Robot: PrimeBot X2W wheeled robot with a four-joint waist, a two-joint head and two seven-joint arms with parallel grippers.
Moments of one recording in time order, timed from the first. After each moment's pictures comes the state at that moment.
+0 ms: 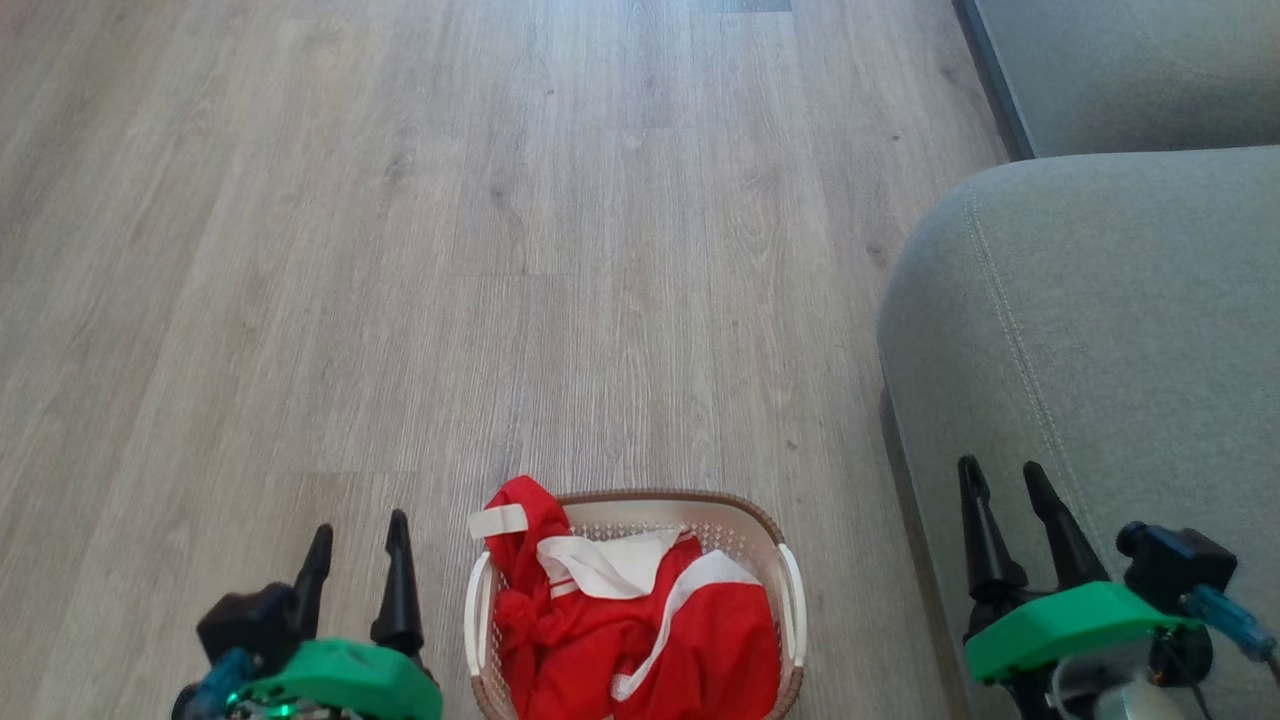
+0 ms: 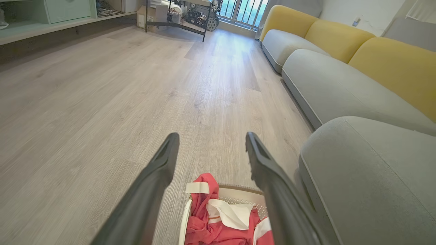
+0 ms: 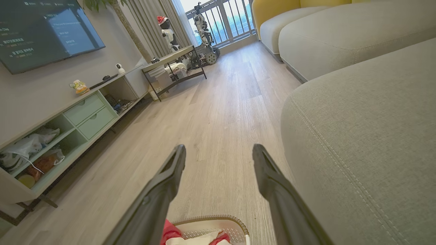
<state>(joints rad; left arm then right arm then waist) 0.09 0.07 -0.17 0.17 -0.38 0.11 -0.17 0.04 -0.04 0.01 0.19 0.45 0.13 -0.17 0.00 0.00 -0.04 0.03</state>
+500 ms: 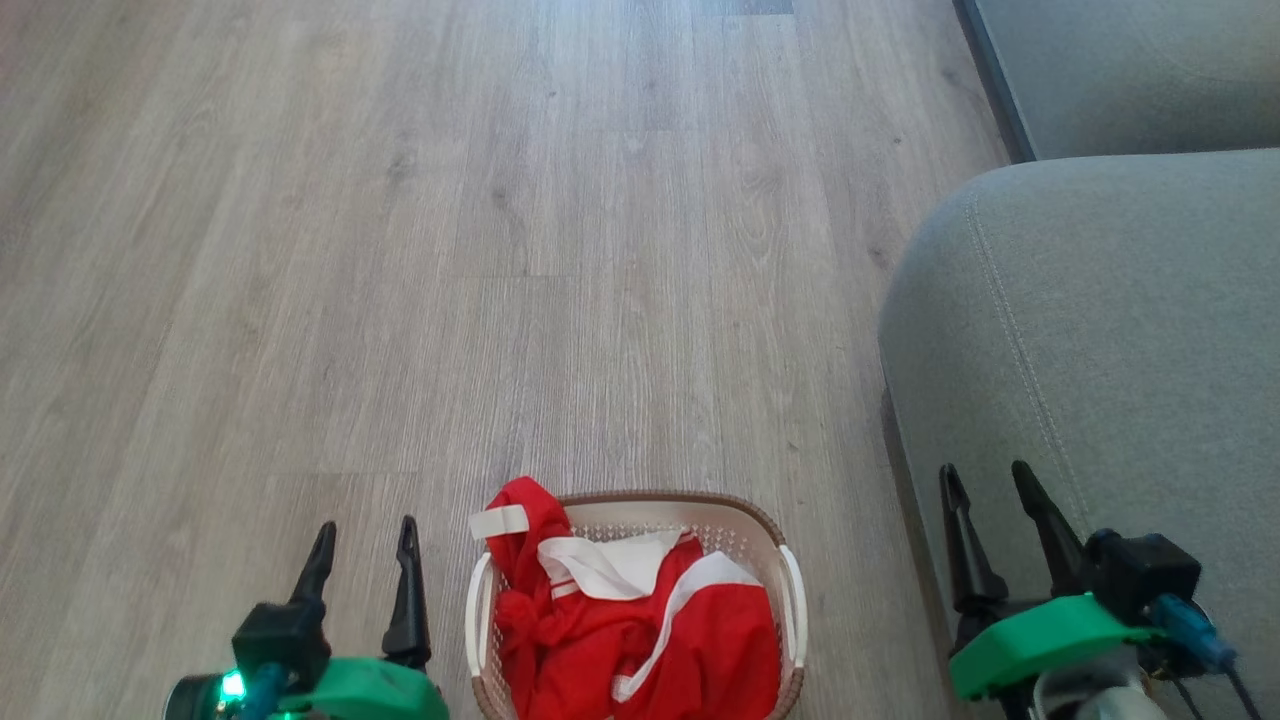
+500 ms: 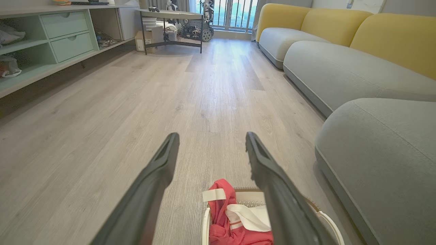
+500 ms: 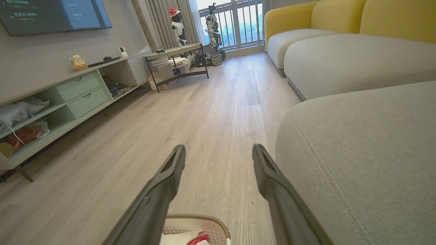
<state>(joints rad) 0.11 0.07 -0.19 0.16 -0.20 0.13 -0.21 0.05 -0.04 0.02 0.19 0.26 0.13 -0.21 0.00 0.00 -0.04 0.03</state>
